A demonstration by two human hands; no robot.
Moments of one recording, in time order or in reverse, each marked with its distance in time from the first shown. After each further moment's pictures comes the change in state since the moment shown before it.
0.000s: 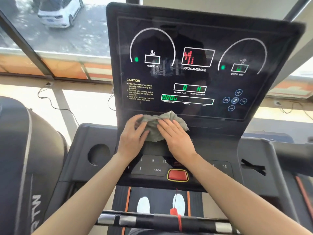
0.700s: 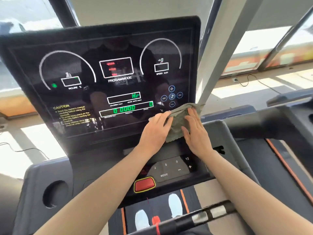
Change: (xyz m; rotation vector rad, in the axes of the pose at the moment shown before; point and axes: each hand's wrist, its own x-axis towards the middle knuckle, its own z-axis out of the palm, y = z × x) left_hand 0.093 0.183 0.115 0.059 -0.178 0.529; right_hand -0.134 0.141 -0.048 0.299 0.221 0.711
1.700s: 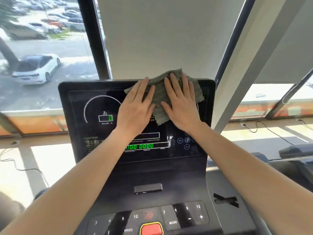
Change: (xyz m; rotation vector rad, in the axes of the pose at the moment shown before) left_hand 0.102 -0.126 -0.162 0.344 0.208 -0.174; right_hand 0.214 -0.155 -0.070 -0.410 0.205 -0.402
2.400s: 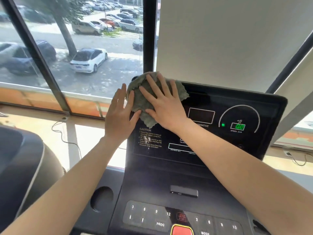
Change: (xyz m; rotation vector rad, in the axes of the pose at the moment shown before) left_hand -0.137 -0.158 -0.042 0.026 0.088 -0.404; right_hand 0.067 -0.197 0.028 -0.019 -0.056 -0.455
